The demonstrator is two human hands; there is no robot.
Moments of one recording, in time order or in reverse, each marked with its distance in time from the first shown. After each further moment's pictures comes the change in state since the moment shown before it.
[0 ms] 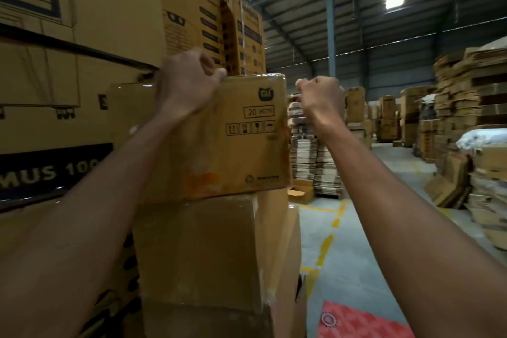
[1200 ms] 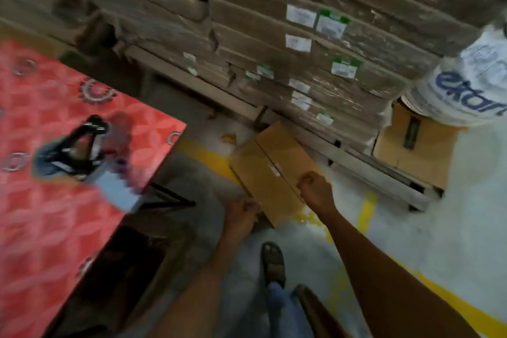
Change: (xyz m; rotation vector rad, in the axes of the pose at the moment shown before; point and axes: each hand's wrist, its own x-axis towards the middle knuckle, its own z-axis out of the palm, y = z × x) left_hand -1.005 0.561 0.156 -0.586 -2.384 -0.058; right_hand -0.767 0.325 -0.832 -0.605 0.939 1.614
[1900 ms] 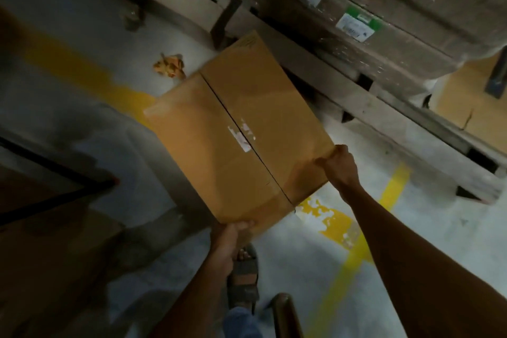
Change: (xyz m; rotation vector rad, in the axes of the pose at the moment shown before) left_hand 0.321 -0.210 0.217 -0.476 0.153 -0.689; right_hand 0.397 0.253 0.062 -0.135 -0.013 0.250
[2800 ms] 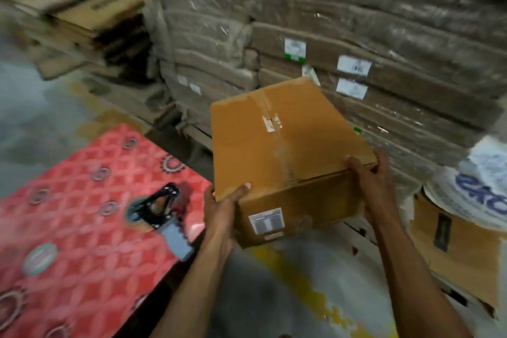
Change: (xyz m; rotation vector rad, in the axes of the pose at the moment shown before) left_hand -0.596 0.163 -0.278 -0.433 -0.108 0.930; right_hand -0.571 -0.284 -0.263 0.636 0.270 -0.655
